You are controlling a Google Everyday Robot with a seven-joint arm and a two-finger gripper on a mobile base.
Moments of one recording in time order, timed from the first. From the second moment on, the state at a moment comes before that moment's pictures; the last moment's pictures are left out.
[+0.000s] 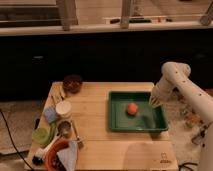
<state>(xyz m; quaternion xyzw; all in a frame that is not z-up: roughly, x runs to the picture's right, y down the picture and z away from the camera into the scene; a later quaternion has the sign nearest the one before) 0.289 0.106 0.834 -0.27 -0.28 -0.43 0.81</state>
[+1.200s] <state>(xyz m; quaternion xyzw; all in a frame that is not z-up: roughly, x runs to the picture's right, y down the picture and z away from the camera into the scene) 0.231 0.095 0.831 -0.23 -0.30 -0.47 0.79</state>
